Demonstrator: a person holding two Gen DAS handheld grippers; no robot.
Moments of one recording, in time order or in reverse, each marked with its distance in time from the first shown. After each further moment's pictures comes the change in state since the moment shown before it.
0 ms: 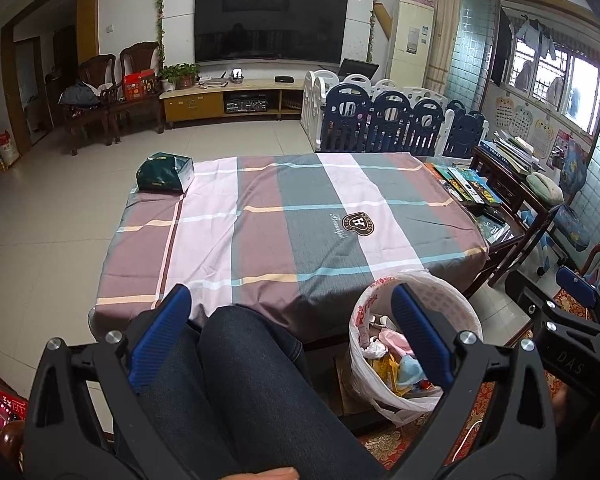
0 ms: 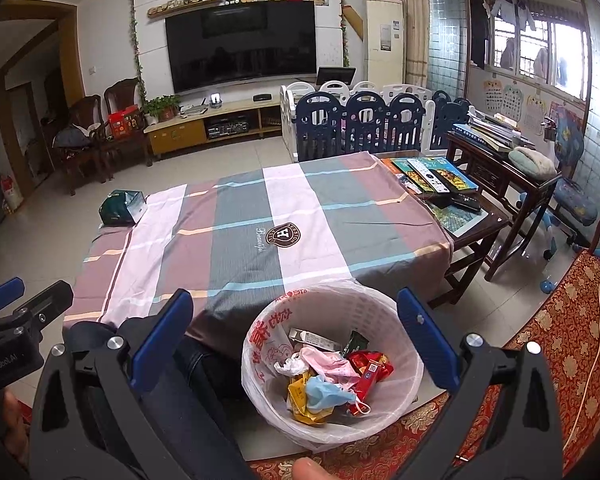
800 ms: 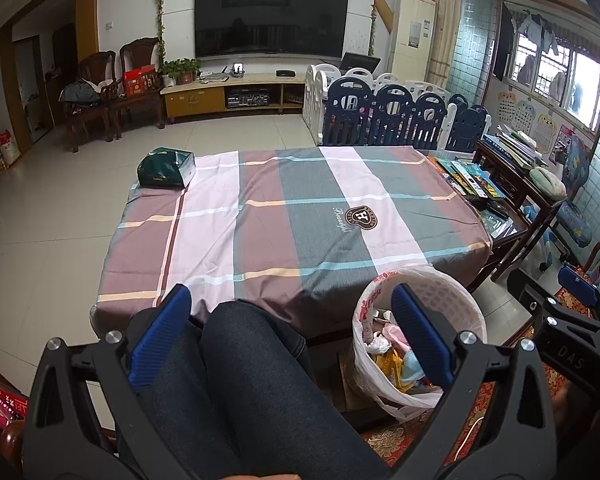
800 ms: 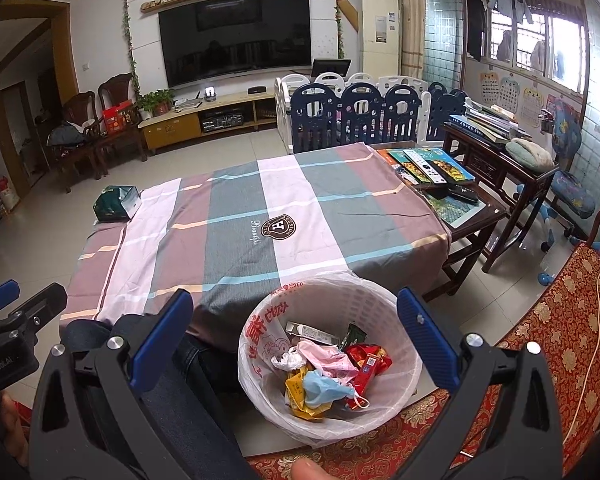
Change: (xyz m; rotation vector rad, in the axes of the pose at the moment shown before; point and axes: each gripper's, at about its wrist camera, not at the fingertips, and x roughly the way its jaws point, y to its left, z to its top) left arm 0.006 0.000 -0.004 0.007 0.020 0.011; right arm 0.006 -0.003 -0.003 0.012 0.027 -0.013
